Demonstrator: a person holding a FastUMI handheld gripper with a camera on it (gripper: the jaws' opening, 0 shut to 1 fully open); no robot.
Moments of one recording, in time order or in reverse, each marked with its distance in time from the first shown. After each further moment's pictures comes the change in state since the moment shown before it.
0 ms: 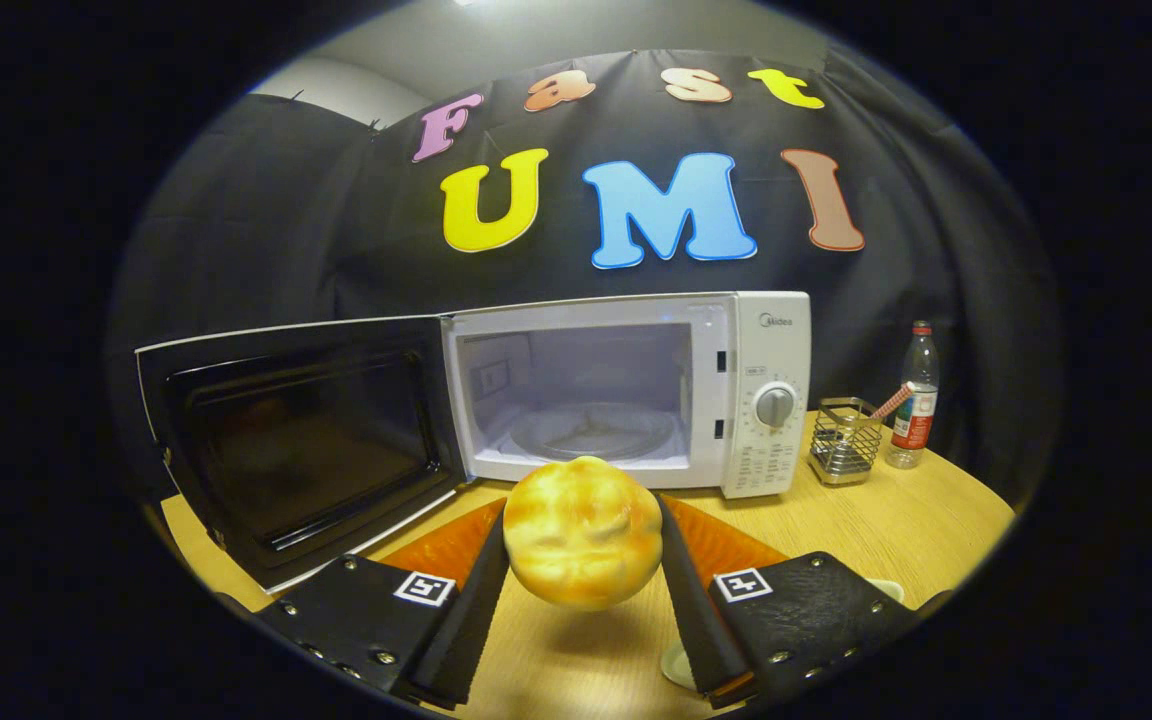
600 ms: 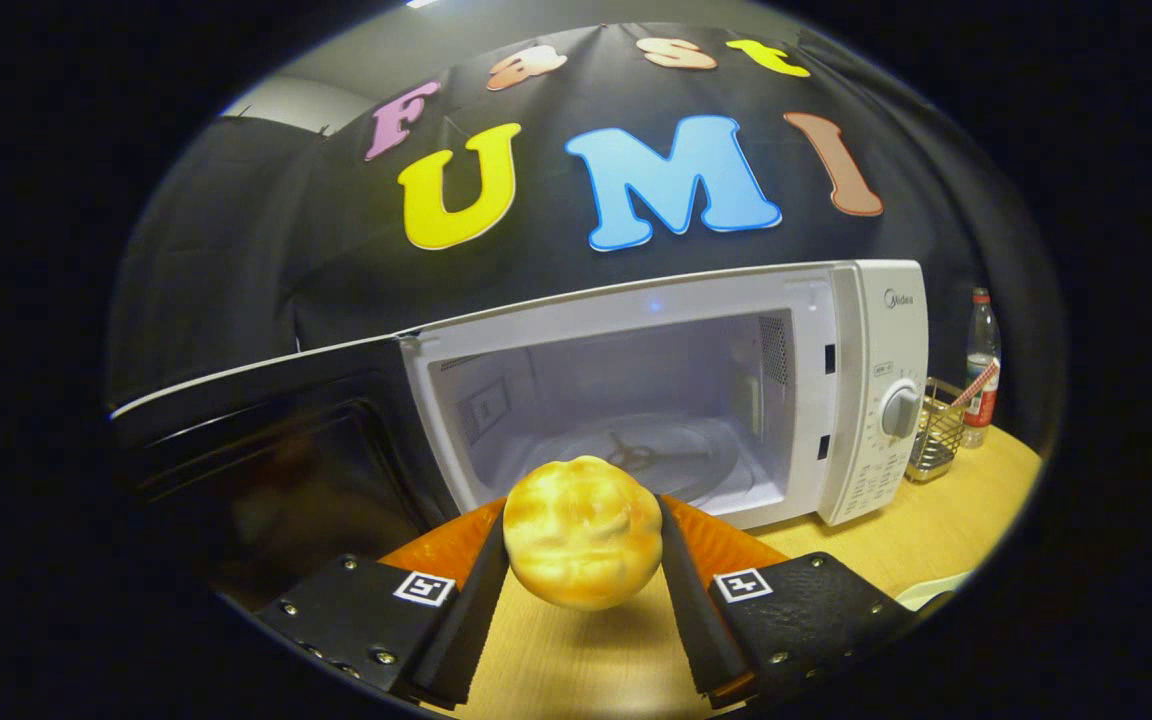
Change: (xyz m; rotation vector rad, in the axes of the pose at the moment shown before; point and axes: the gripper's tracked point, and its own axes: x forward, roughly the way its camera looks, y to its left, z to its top) arm 0.132 0.033 0.014 0.168 0.033 -0.050
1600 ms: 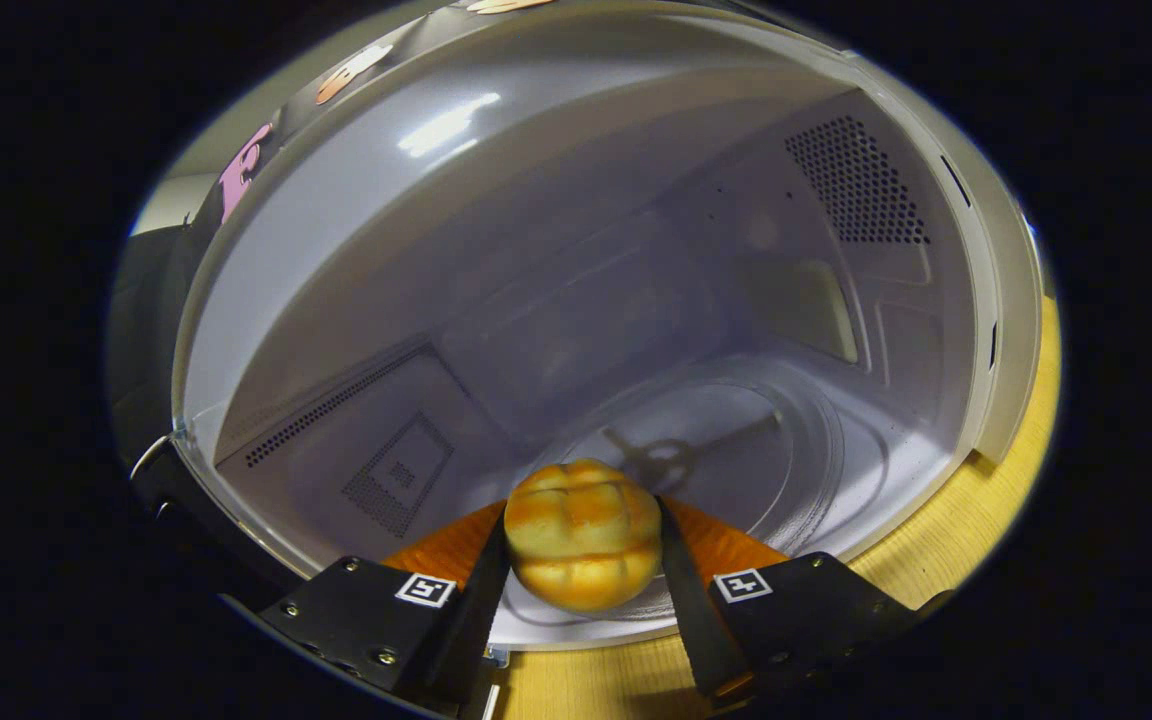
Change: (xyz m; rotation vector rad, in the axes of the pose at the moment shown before) arm 0.146 -0.014 -0.011 0.366 0.057 -0.069
